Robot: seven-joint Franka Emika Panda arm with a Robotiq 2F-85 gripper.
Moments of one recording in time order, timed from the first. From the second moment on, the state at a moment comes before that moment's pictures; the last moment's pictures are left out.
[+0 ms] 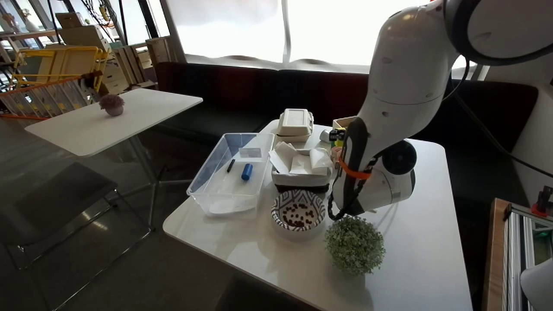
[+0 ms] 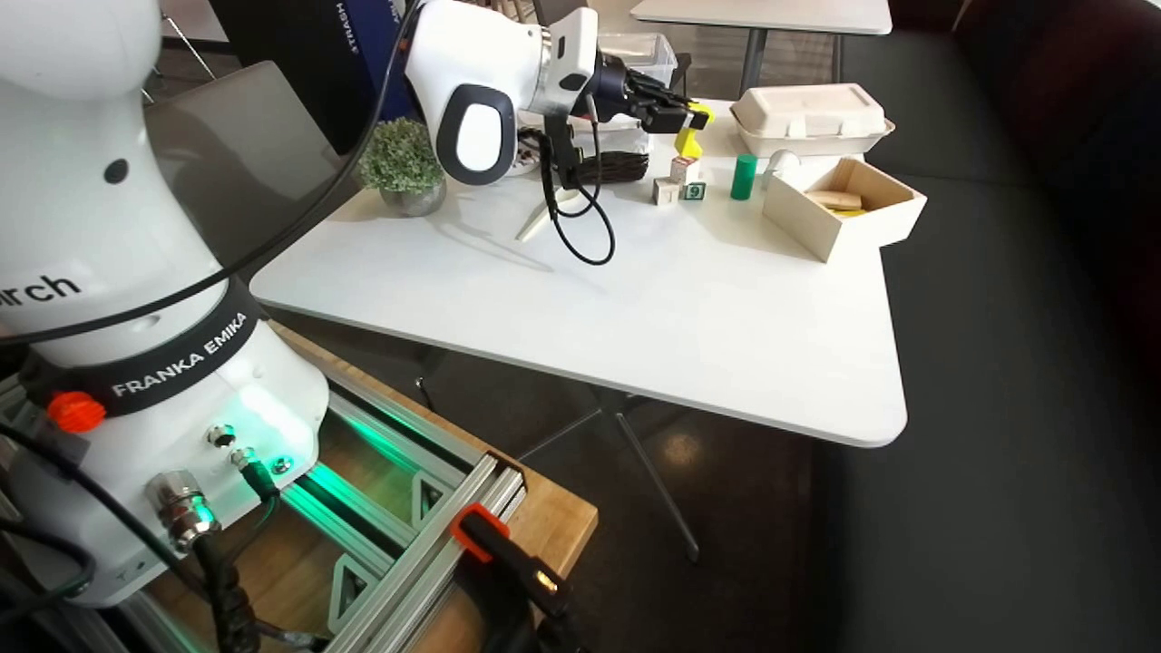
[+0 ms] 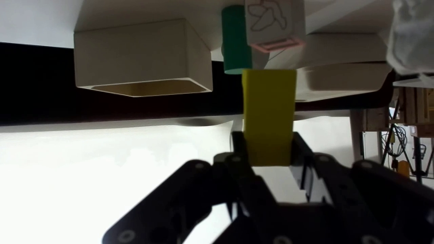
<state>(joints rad) 0.39 0.79 -0.32 -2.41 0.85 4.22 0.23</state>
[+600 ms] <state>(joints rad) 0.43 0.81 -0.36 -2.40 0.82 4.22 0.25</state>
